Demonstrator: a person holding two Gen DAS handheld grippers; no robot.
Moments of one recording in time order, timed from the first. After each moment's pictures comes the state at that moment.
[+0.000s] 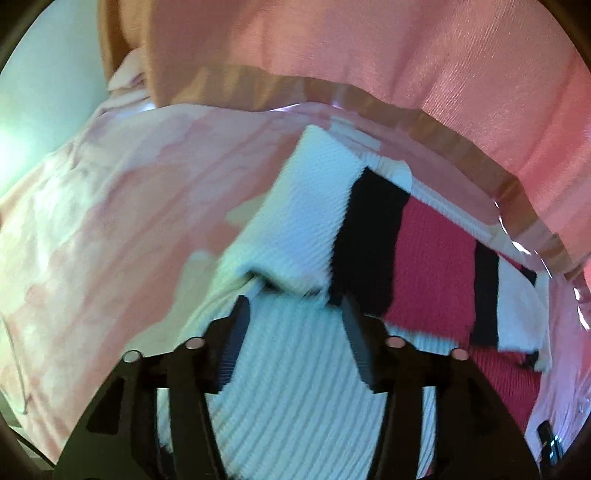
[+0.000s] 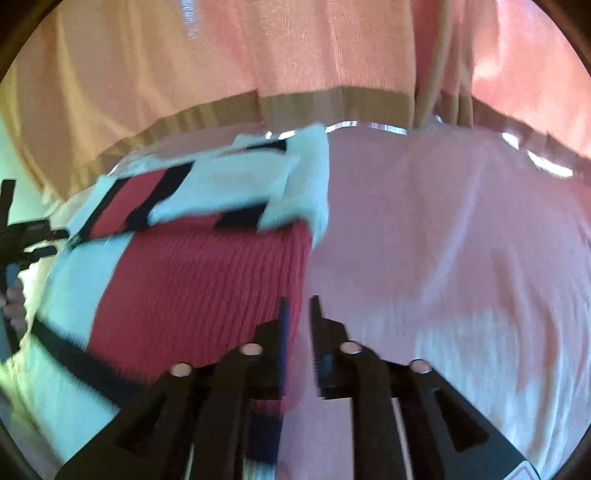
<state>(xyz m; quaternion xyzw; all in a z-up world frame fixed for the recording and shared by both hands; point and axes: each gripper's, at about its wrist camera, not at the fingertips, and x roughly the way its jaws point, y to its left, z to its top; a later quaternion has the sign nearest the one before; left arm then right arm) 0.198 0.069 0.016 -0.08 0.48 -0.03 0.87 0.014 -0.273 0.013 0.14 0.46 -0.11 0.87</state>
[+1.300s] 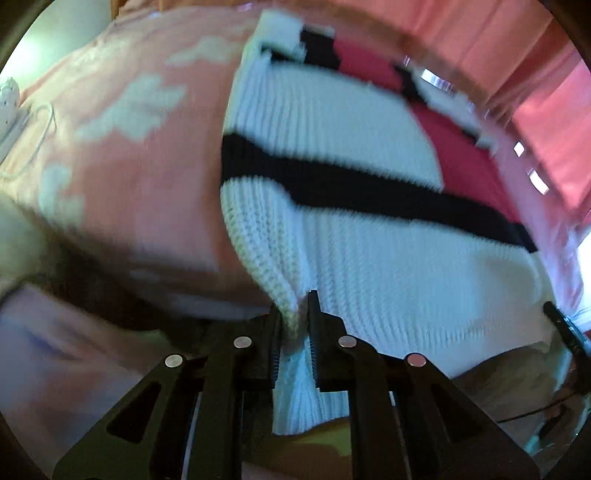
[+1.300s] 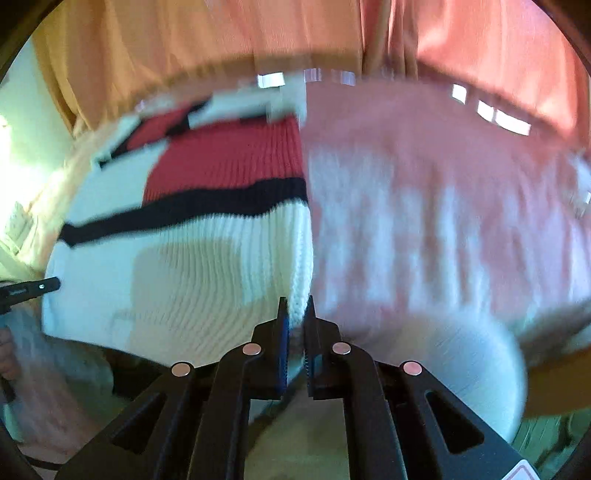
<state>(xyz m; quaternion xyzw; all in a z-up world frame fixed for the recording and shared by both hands) -0.106 0.069 -0.023 -0.04 0.58 -0.12 0.81 -0.200 -0.279 0.020 0.11 0.53 -0.09 0.83</state>
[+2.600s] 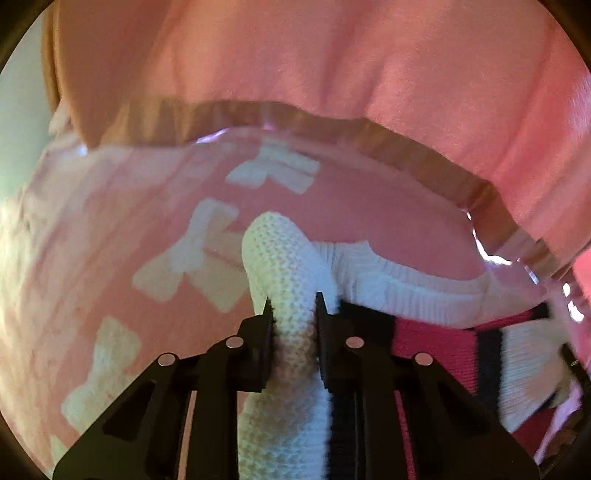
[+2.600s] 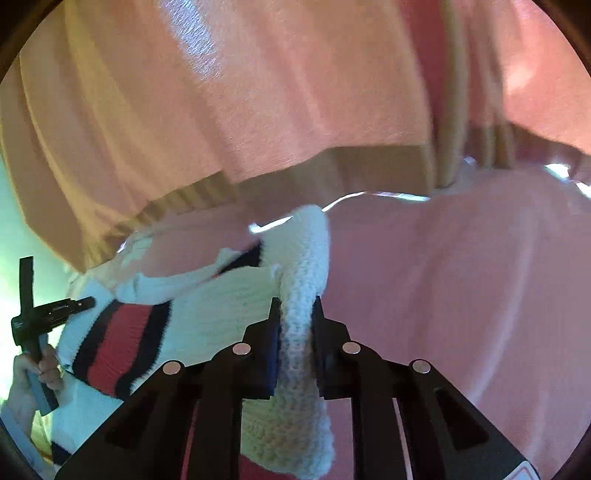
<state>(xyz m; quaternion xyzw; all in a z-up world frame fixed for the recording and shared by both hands) 0.257 0.003 0.019 -0.05 0.45 -0.07 0.89 0.117 -0.380 0.001 0.19 0.38 -0.07 0.90</state>
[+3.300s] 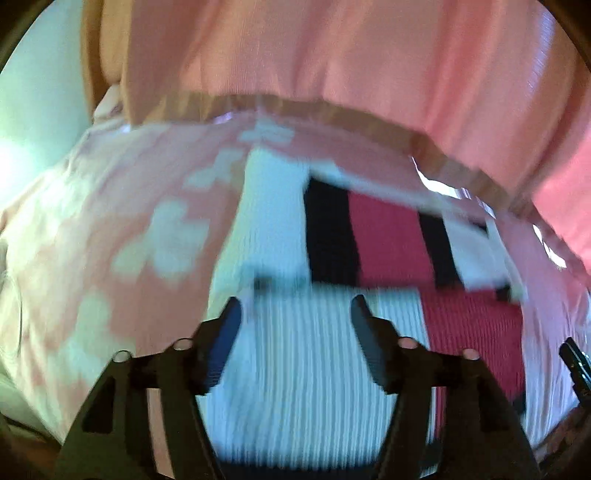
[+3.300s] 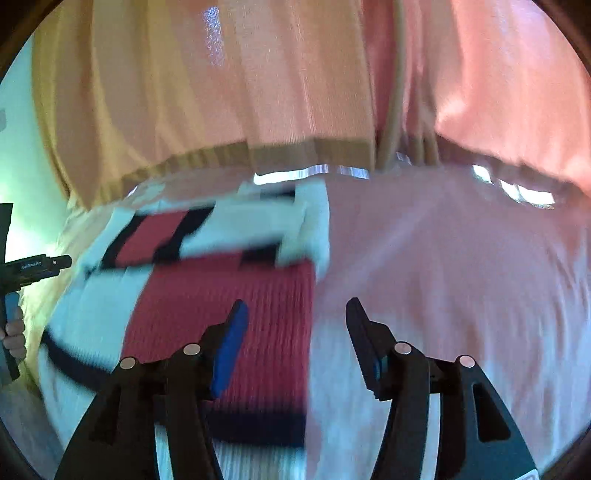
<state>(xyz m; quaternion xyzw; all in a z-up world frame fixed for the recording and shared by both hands) 0.057 0.017 0.045 -0.04 0.45 -0.10 0.88 -0.090 -0.310 0.049 0.13 0.39 -0.10 0.90</state>
